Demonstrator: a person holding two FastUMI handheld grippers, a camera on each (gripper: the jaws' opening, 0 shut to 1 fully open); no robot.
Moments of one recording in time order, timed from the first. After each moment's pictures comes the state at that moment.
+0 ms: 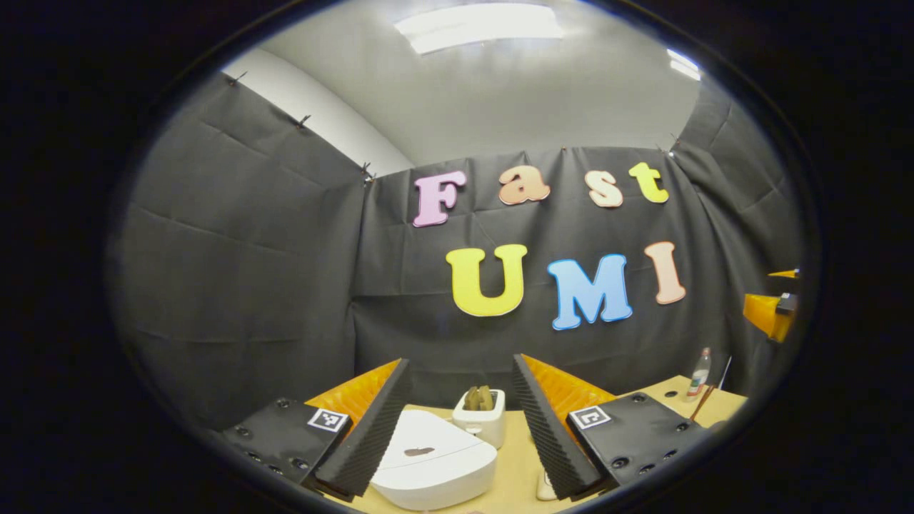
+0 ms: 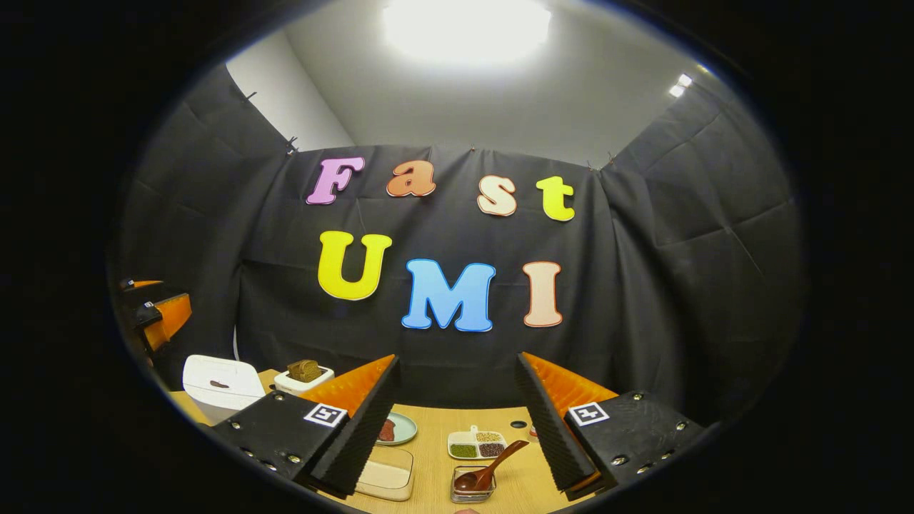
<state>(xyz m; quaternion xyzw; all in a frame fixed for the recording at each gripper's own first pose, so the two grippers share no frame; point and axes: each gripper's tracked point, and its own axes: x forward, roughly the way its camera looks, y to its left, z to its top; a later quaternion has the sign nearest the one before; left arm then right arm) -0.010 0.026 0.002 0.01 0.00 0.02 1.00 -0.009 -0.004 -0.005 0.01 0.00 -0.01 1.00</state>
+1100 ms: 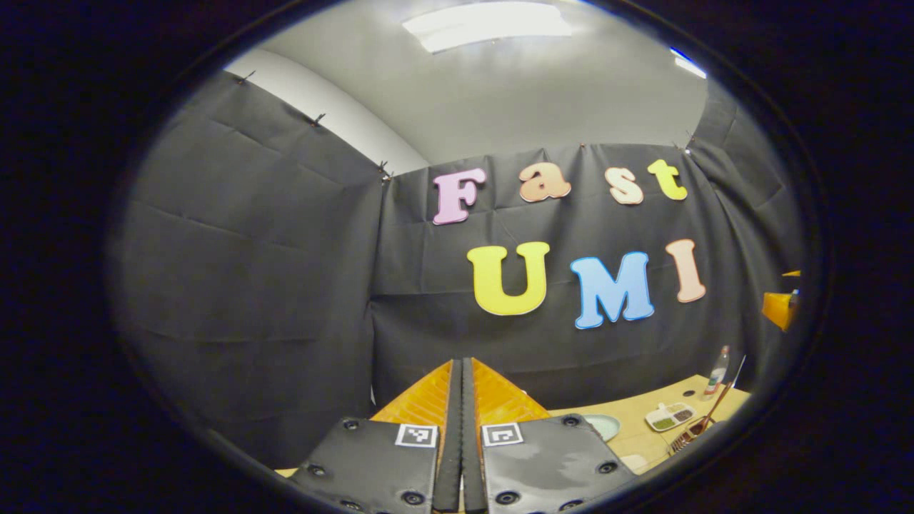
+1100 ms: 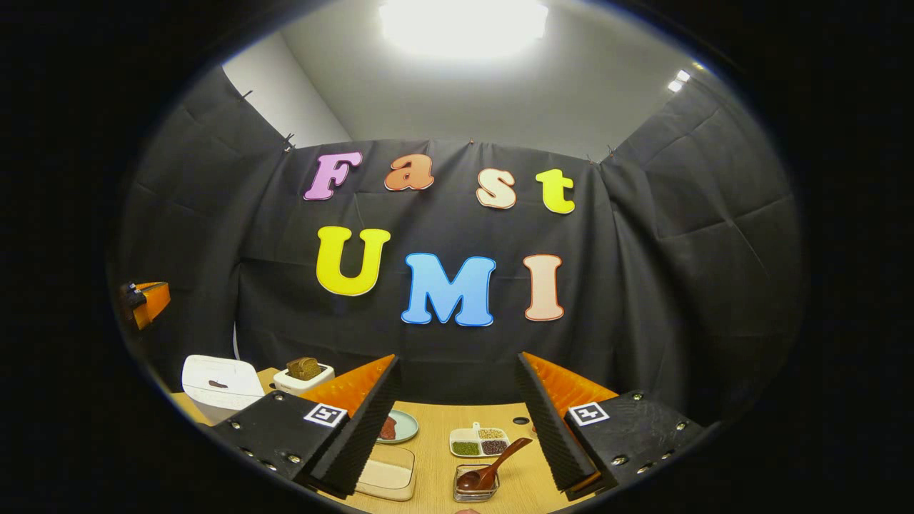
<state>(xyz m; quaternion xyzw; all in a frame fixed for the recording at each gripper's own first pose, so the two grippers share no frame) 0.005 0.067 -0.005 0.01 0.00 0.05 1.00 -0.001 -0.004 -0.014 0.02 0.02 -0.01 1.00</state>
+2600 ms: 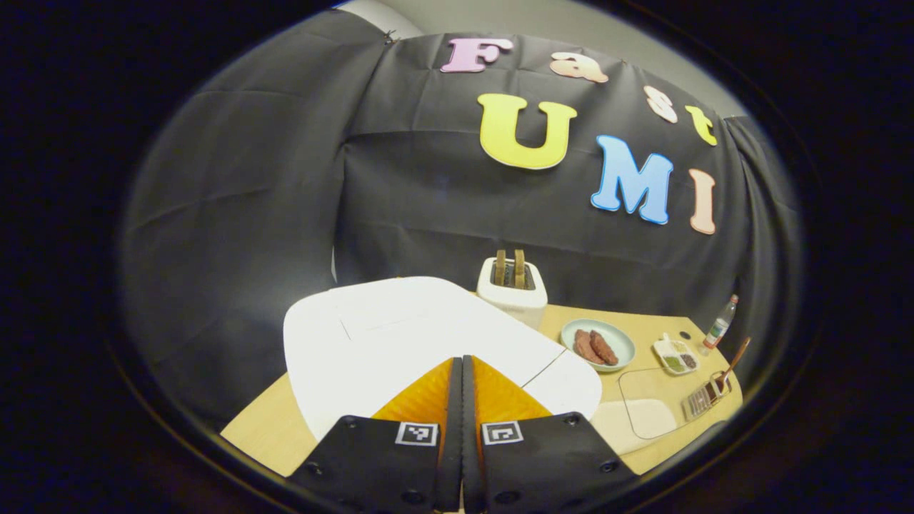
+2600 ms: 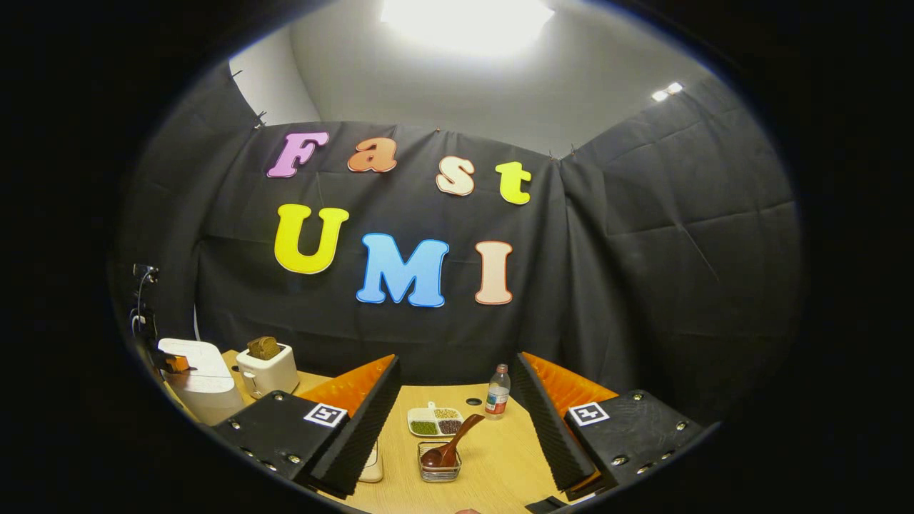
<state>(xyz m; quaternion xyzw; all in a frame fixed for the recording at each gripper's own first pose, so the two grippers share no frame) 0.083 0.111 -0.265 -0.08 0.28 -0.01 0.96 -0.048 -0.031 -0.033 -0.01 0.06 -0.11 0.99</state>
